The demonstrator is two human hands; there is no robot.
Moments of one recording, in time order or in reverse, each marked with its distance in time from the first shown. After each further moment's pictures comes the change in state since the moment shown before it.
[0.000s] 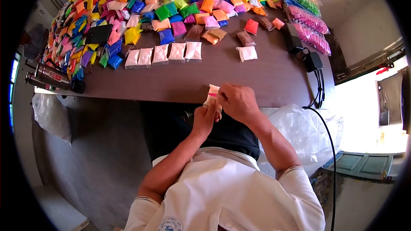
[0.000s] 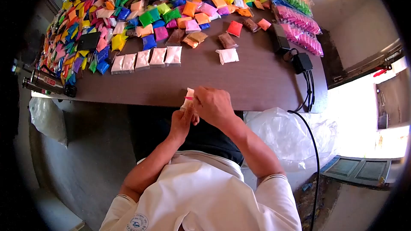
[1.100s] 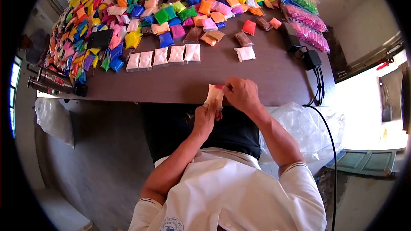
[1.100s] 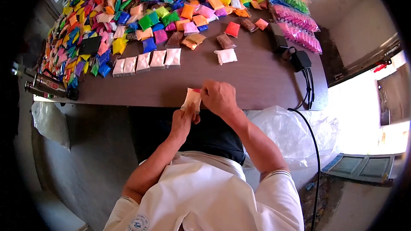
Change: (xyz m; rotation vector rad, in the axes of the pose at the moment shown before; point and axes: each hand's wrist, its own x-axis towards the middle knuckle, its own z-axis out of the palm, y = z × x) left_hand 0.003 -0.001 0.002 -0.018 0.009 -0.010; right_hand 0.007 0.023 0.002 -0.076 -0.021 0.197
